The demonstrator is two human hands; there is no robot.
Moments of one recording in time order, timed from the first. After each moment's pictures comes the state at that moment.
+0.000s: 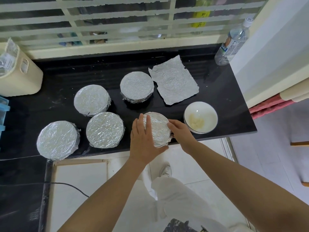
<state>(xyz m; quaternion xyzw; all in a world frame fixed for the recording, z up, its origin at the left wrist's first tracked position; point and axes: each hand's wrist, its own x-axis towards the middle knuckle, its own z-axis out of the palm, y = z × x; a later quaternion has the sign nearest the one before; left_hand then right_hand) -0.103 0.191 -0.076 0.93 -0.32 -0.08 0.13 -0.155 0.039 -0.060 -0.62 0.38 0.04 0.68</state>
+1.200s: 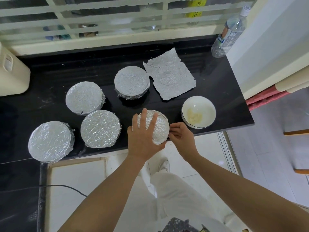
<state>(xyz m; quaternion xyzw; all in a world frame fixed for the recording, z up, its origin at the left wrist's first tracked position) -0.098 0.187 -0.081 0.93 -0.36 -0.04 0.08 -0.193 0.058 -0.067 -0.71 0.39 -0.07 0.58</state>
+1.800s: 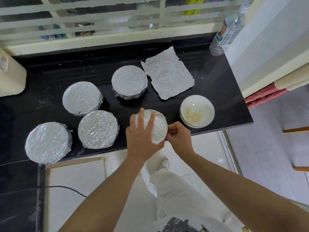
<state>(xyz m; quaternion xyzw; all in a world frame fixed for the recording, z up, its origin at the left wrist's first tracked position) -0.100 0.184 -0.081 0.93 -0.35 -0.04 0.07 -0.183 0.062 -0.067 -0.76 0.40 -0.05 0.51</state>
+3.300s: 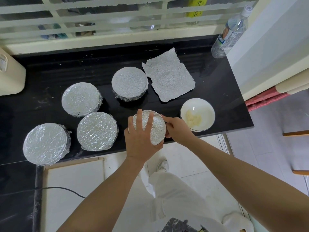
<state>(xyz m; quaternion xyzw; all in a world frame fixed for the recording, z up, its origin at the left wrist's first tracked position) -0.096 0.179 -0.079 0.94 -0.32 -0.04 0.05 -0.143 0.025 -0.053 -0.87 0.25 0.12 0.40</state>
